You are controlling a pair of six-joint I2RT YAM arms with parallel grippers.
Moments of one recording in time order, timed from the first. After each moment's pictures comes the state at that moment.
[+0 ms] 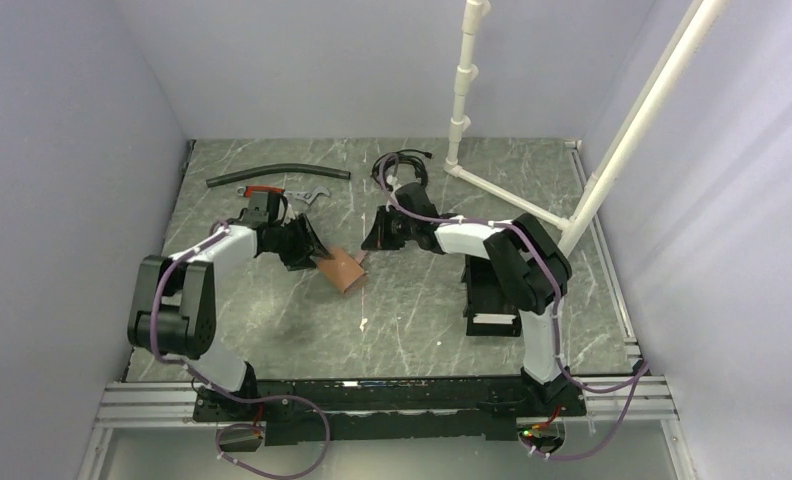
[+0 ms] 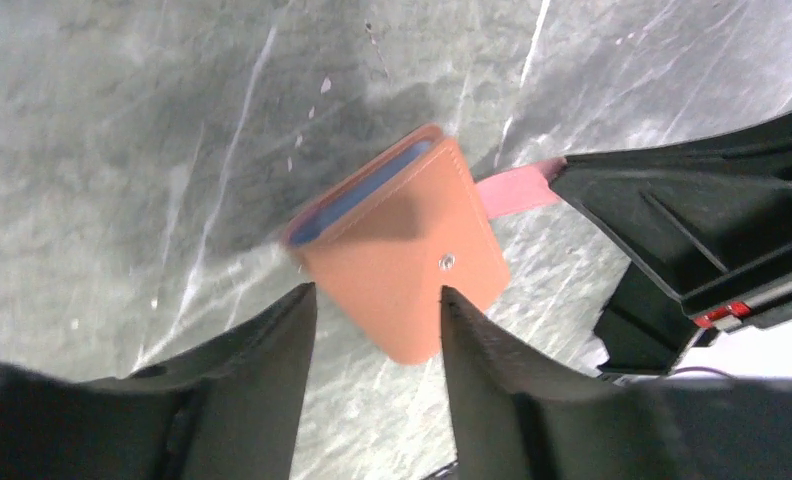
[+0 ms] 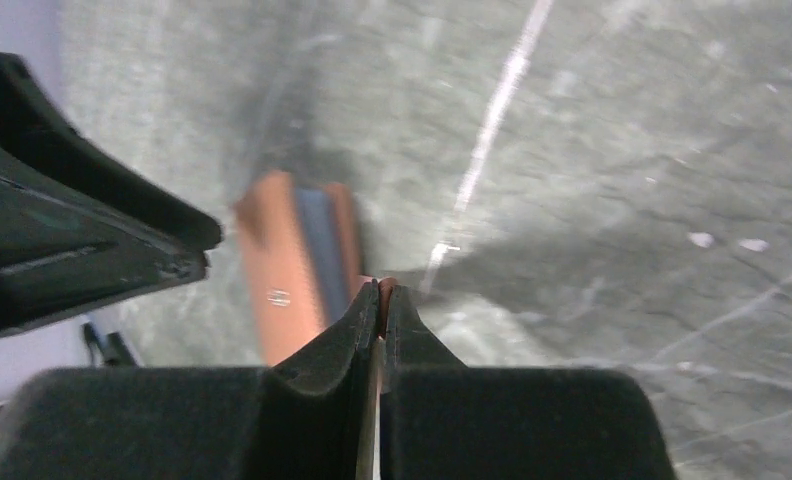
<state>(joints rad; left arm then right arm) -0.14 1.62 0.91 -0.33 0.44 -0.60 0.62 2.05 1.23 0.12 -0.40 0.64</state>
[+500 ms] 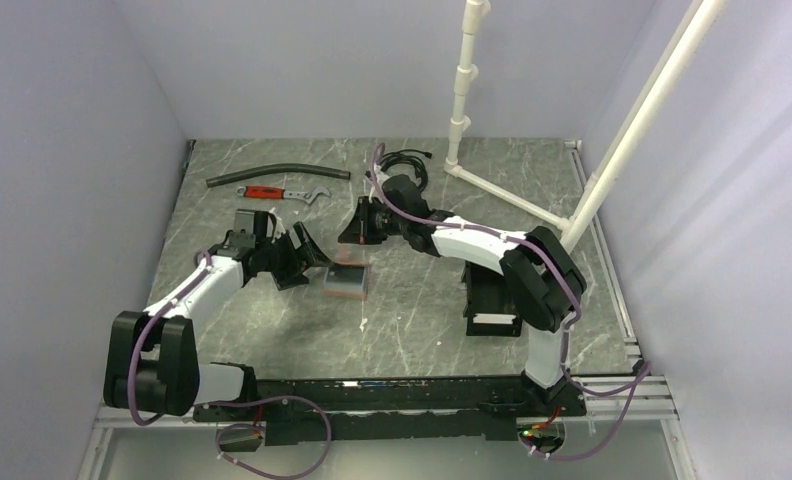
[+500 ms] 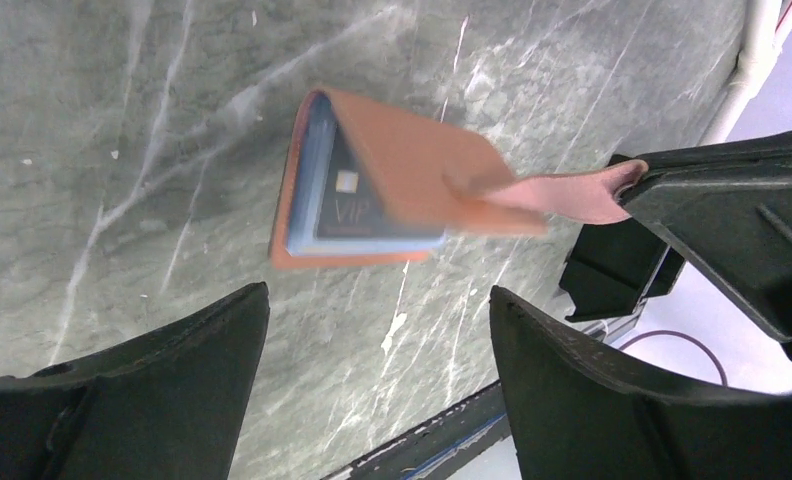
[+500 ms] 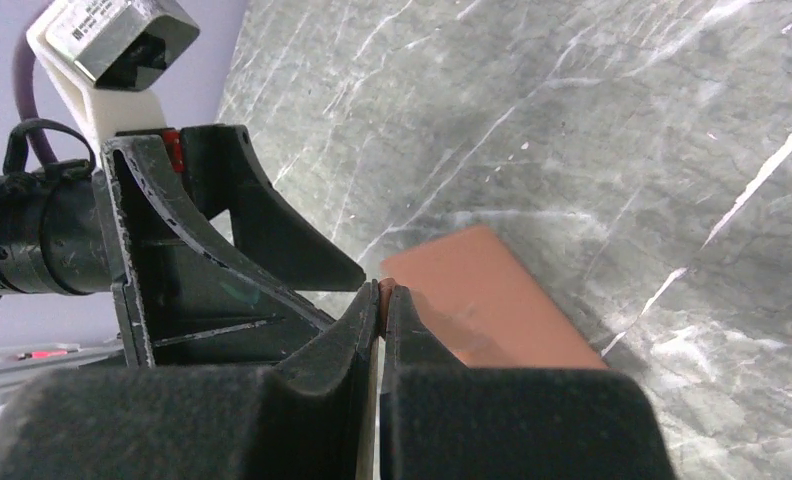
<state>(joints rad) -0.14 1.29 0.72 -0.35 0.46 -0.65 0.72 1.89 1.28 0.13 -0.42 0.69</state>
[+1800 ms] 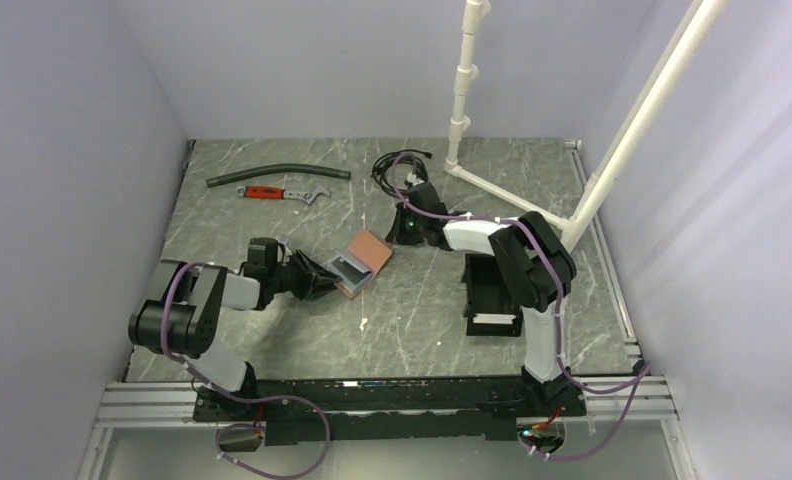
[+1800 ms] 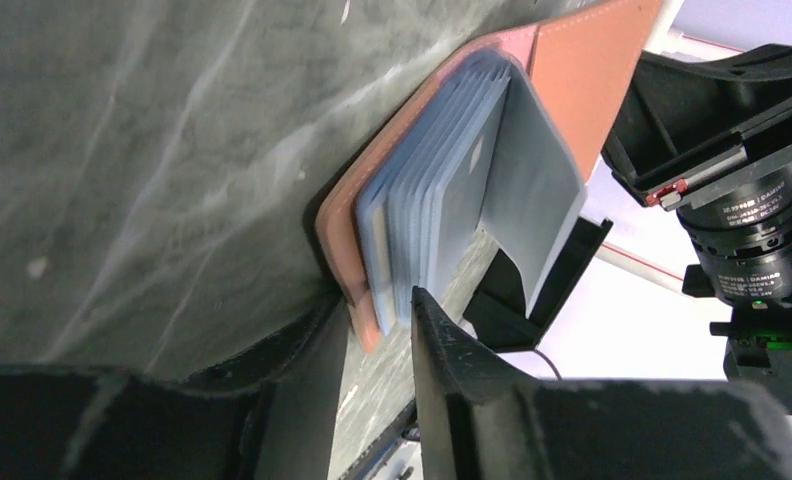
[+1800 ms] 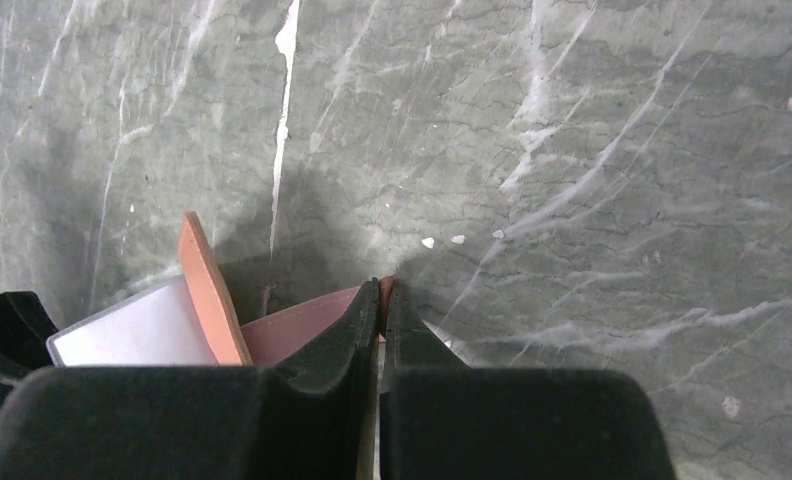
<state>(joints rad) -0.14 1.58 0.42 0.37 0.63 -1.10 0.57 2.03 1.21 0.07 -0.16 0.59</state>
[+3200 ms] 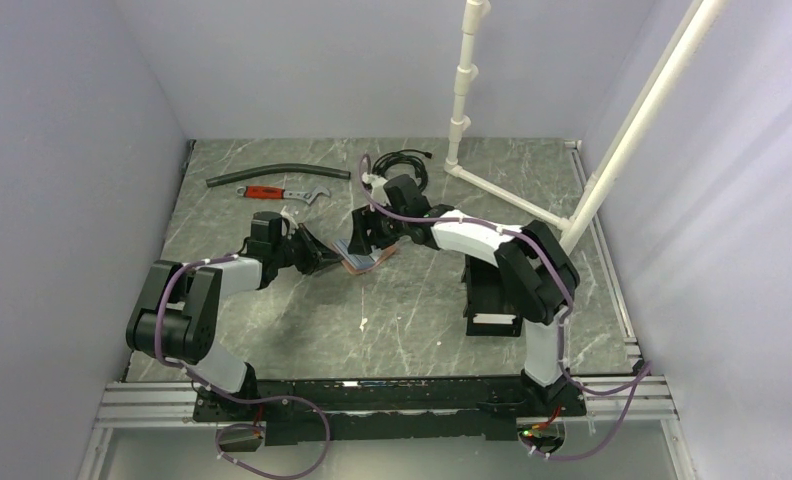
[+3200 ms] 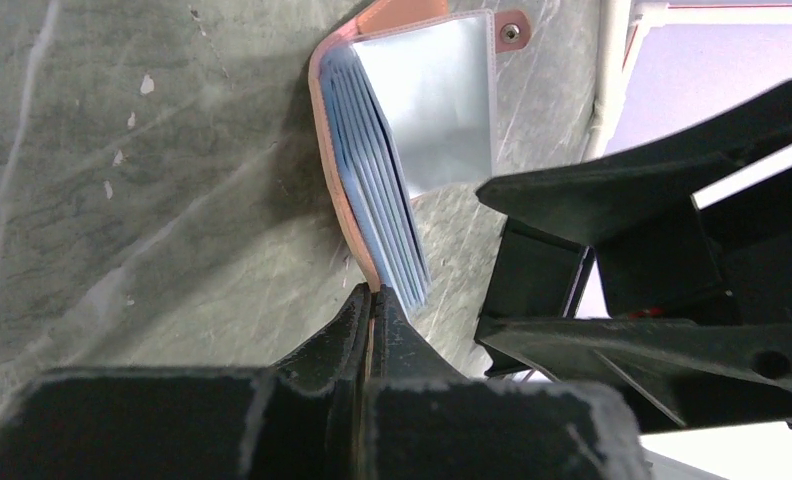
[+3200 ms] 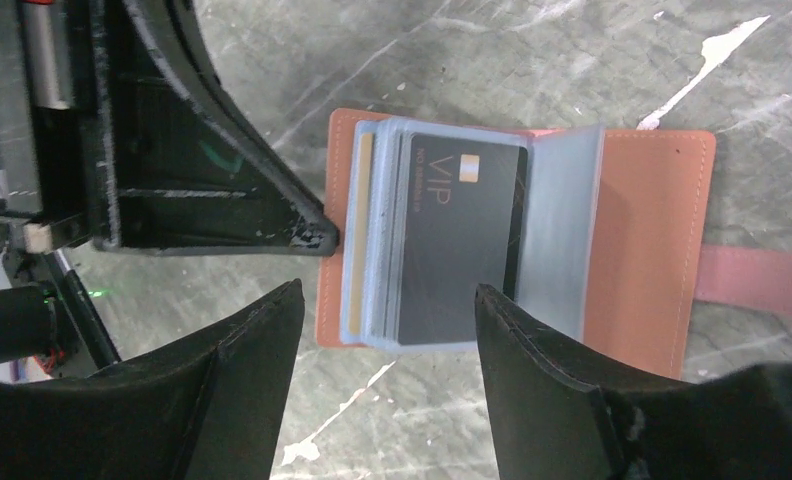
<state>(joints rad) -0.18 1.56 0.61 0.29 0.58 -0.93 0.68 1.92 1.31 -0.06 -0.42 0.31</state>
